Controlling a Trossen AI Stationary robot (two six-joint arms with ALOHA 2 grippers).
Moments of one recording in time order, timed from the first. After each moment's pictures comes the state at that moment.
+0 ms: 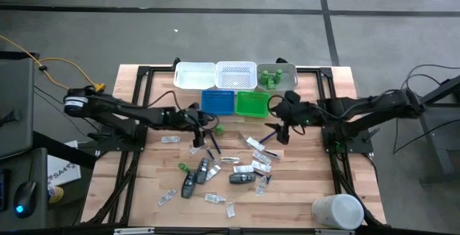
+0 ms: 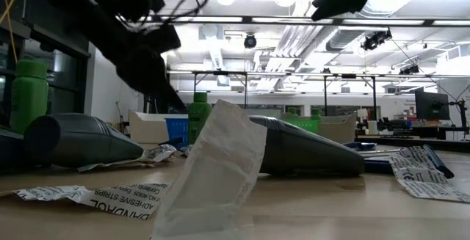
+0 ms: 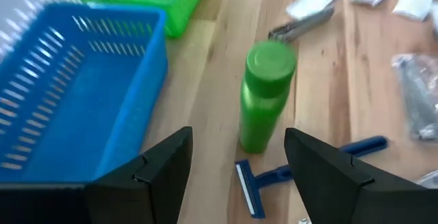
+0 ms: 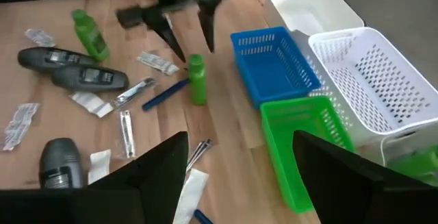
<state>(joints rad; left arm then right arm) 0.03 1.36 0.58 0.12 -0.18 -0.06 0.14 1.10 0.97 -0.52 0.36 0.23</state>
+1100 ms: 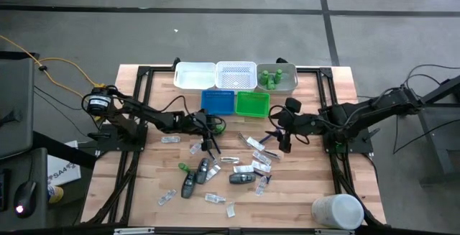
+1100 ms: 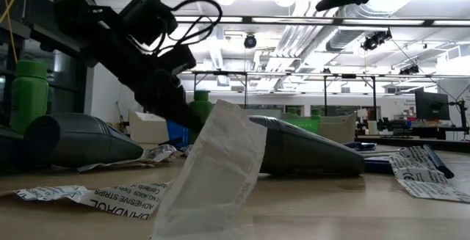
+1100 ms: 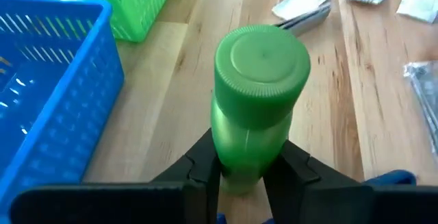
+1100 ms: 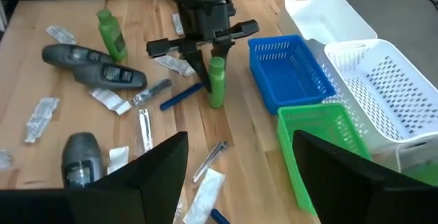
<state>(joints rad) 0.03 1.59 0.58 0.43 -0.12 -0.06 0.27 1.11 0.96 -0.50 0.44 0.26</state>
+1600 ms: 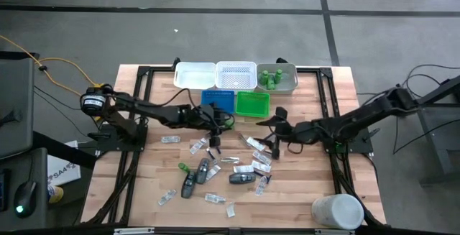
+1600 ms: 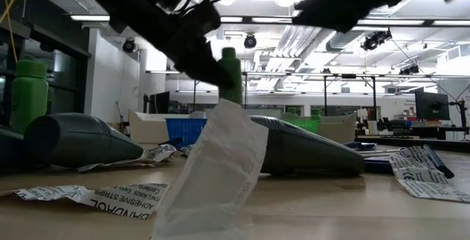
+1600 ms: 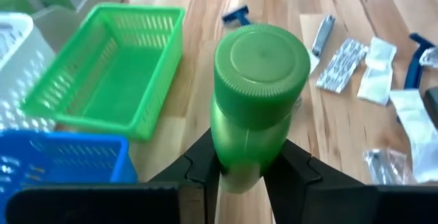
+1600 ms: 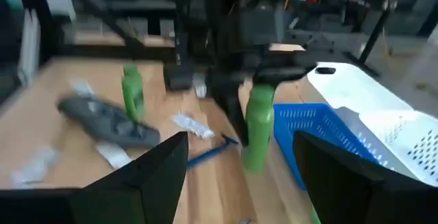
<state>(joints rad) 0.03 1.54 0.83 0.18 -0.10 0.02 0.28 1.20 0.55 0.41 0.44 0.00</state>
